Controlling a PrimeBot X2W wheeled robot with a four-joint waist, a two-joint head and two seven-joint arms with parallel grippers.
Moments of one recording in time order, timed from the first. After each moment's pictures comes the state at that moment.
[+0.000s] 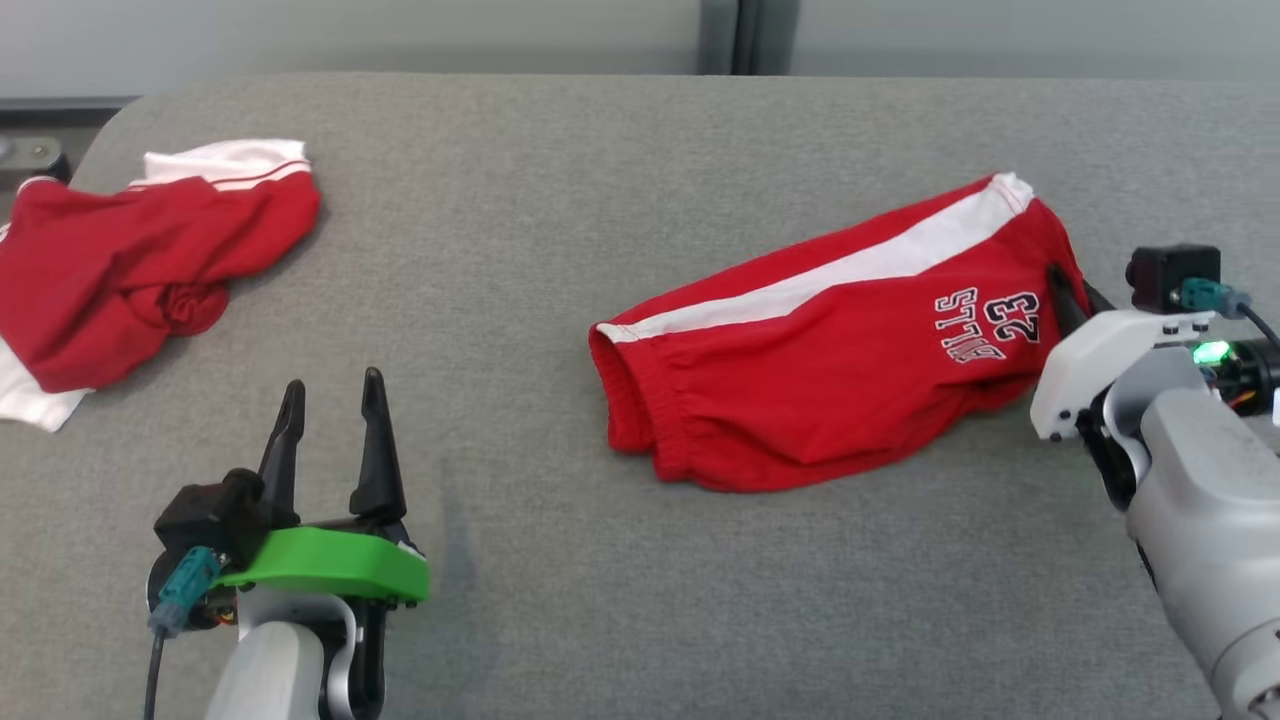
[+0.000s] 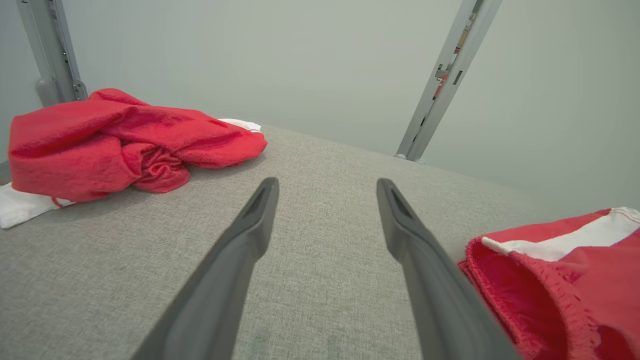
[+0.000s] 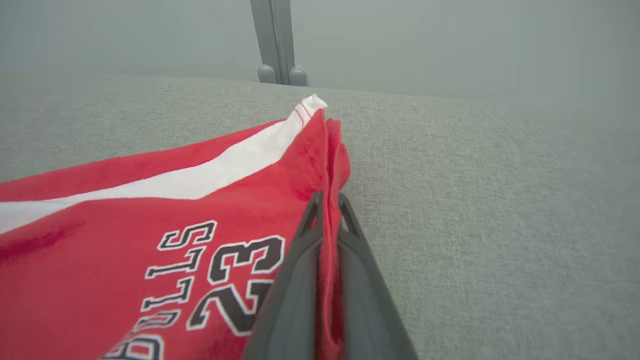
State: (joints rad) left arm -0.21 0.09 -0.13 0.27 -0.43 -0.05 -0.26; right arm -0.82 -0.24 0.19 1.12 0.31 0.13 -0.24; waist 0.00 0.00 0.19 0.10
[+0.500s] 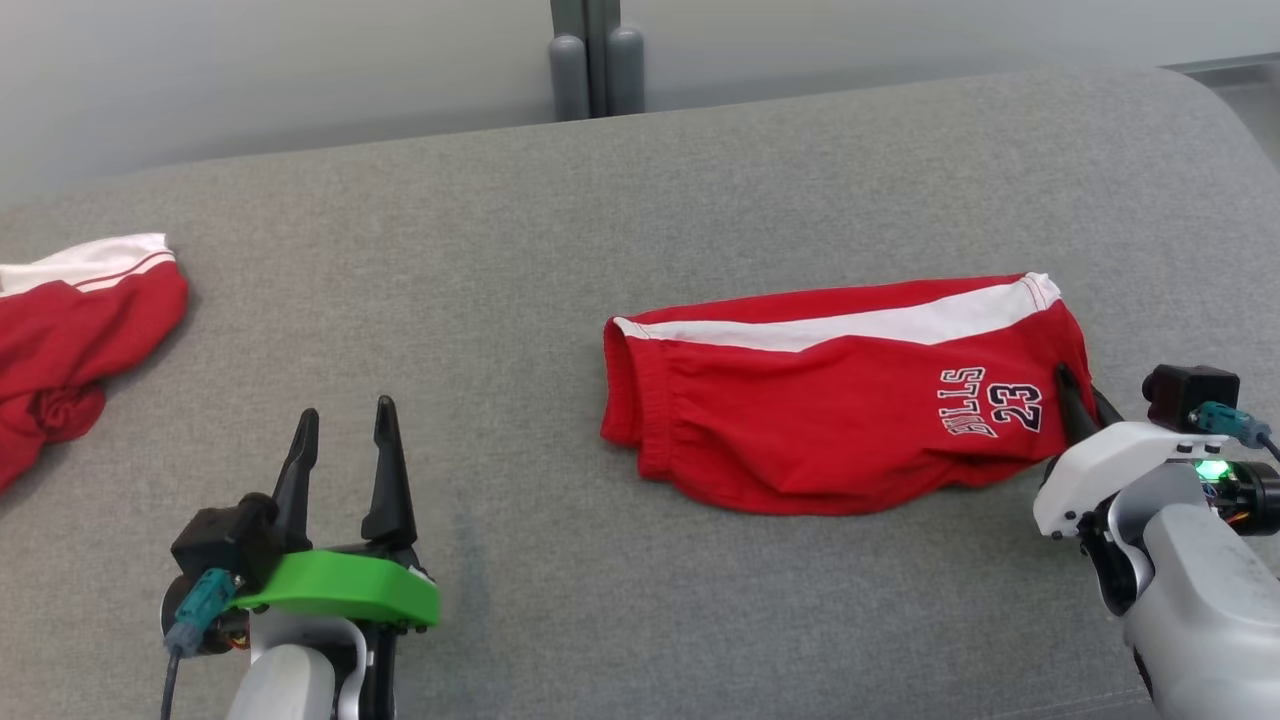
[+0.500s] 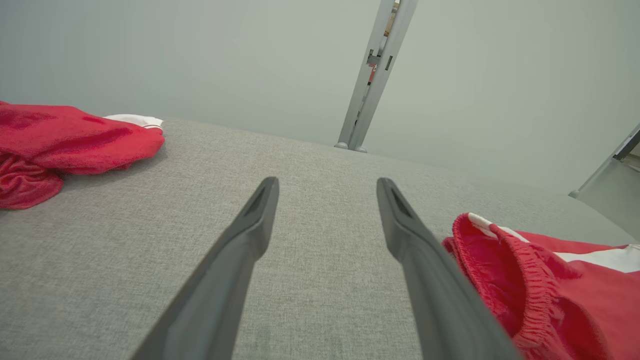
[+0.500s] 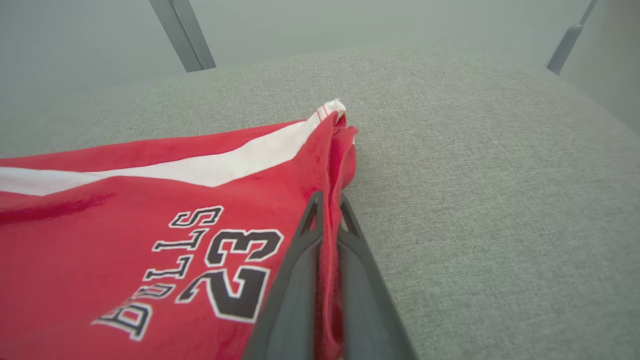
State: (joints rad) left arm -0.17 0.07 -0.13 0.28 -0.41 -0.06 -0.26; right arm -0.56 -0.22 0.07 0.94 0.36 0.13 -0.26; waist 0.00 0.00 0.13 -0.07
